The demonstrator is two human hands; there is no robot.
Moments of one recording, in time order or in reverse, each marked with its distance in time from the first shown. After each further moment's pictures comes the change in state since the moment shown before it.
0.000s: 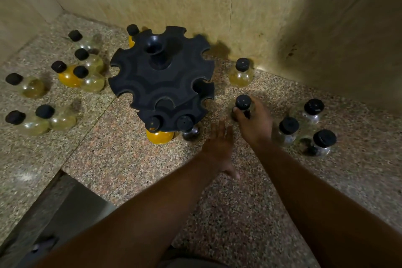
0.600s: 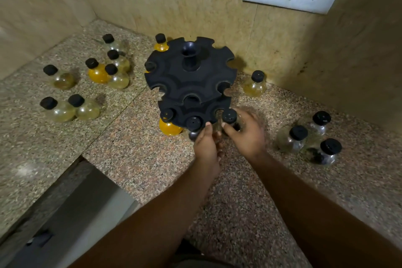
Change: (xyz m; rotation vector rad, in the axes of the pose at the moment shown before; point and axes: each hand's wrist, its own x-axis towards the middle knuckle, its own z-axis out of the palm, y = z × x) left_hand -0.055 -0.016 -0.001 -2.099 0.662 -0.389; right_hand -0.057 -0.041 0.018 0.004 -0.097 -0.173
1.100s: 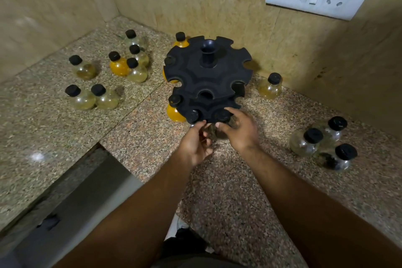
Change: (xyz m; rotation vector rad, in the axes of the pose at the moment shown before) left_hand 0.008 0.053 -0.068 0.096 -0.186 -0.135; right_hand 0.001 -0.025 0.048 0.017 -0.060 -0.017
